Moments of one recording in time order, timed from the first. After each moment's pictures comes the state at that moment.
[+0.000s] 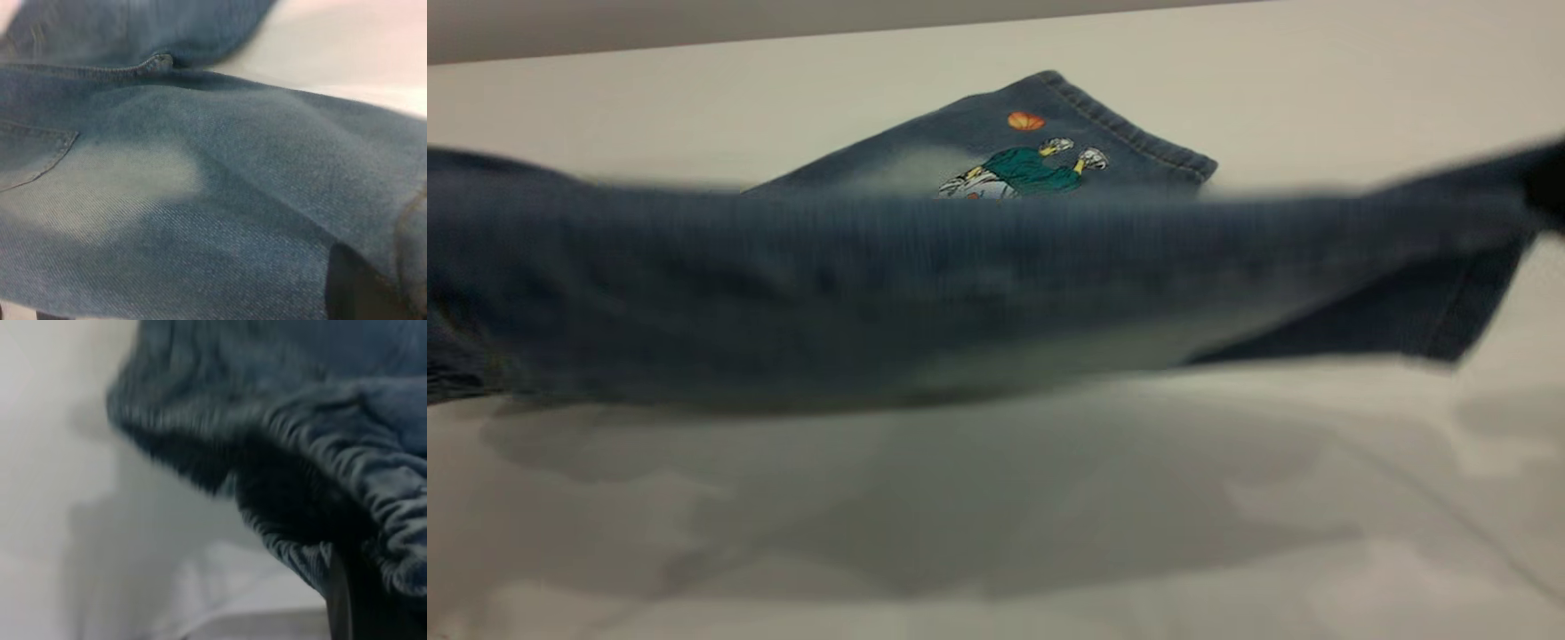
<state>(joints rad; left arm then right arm) -0.03 1.13 -0.73 -0.17 0.89 -0.03 -0.02 1.21 -0.52 0.92 0.79 -0.60</state>
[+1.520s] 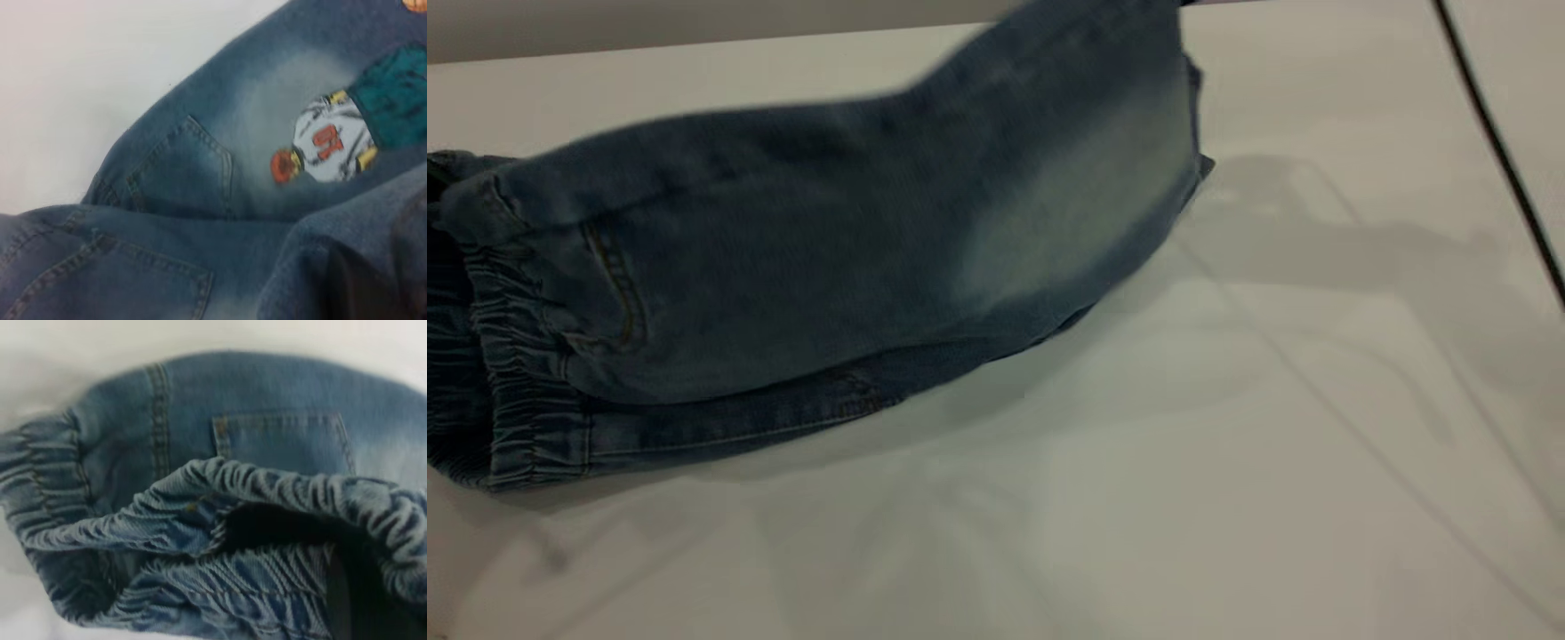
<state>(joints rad) -0.03 1.31 -0.45 -0.75 0.19 -0.21 0.23 2.00 -1.32 1.09 0.75 -0.64</state>
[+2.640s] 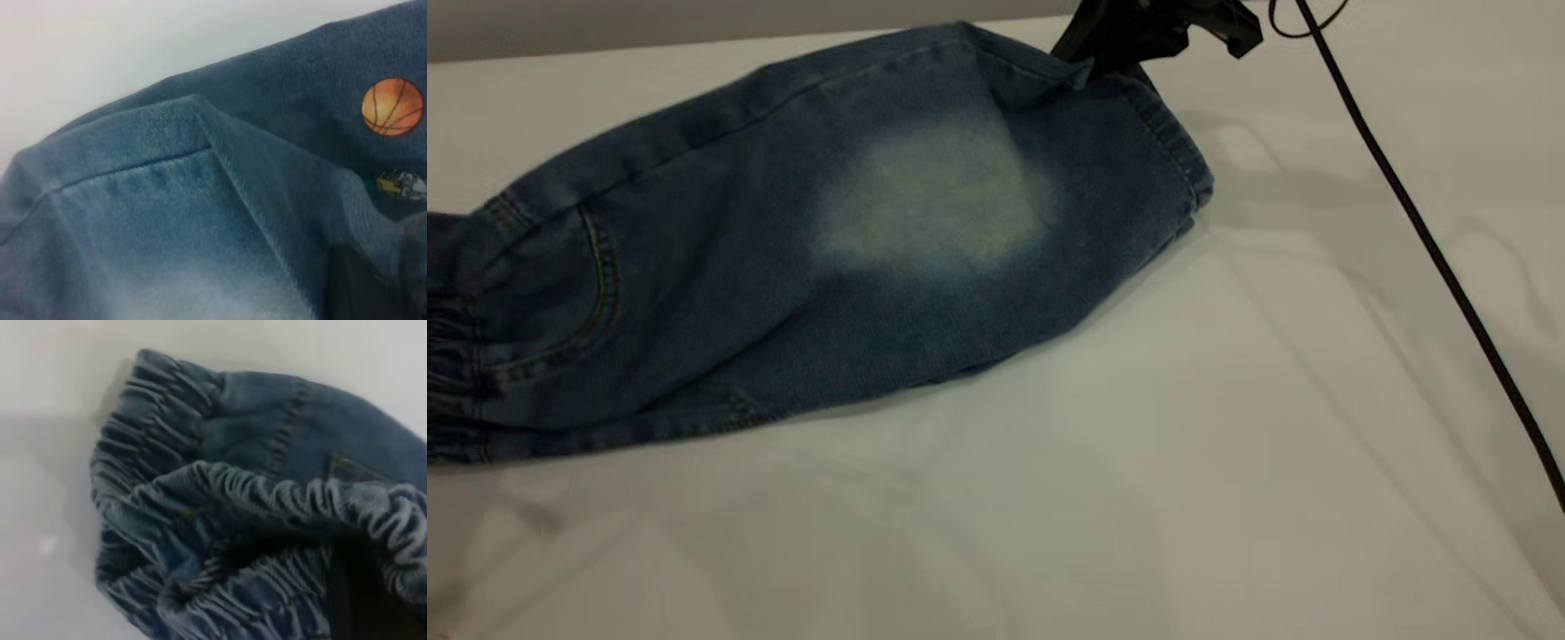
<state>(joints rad) -0.03 1.50 -0.38 -0.79 -0.17 -0.21 0.27 2.29 -1.59 1.02 0.71 -0.55</state>
